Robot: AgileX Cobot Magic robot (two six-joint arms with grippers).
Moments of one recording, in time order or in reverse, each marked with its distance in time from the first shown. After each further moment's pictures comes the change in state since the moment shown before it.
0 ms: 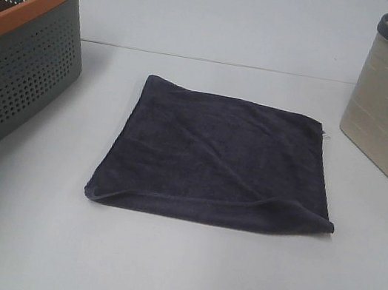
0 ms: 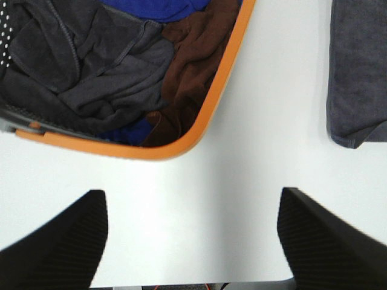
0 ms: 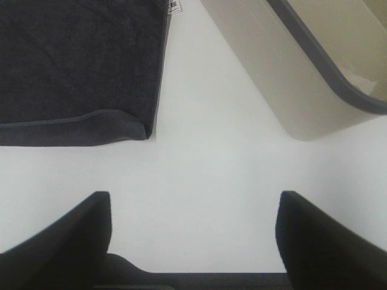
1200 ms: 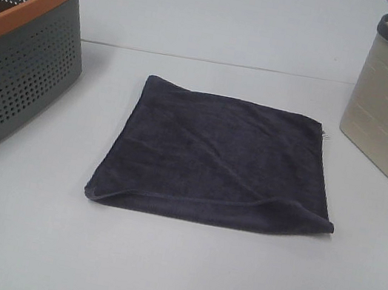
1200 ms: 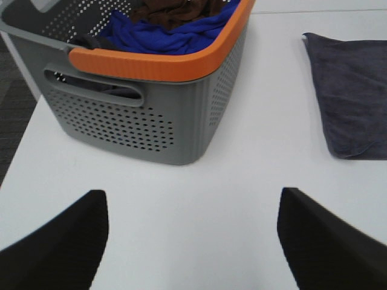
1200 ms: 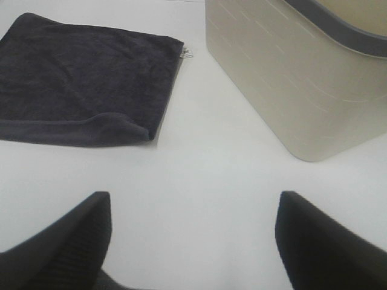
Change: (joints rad) left arm 0.000 -1.100 0.679 0.022 -0.154 0.010; right arm 0.000 -0.851 0.540 0.030 -0.109 -0.112
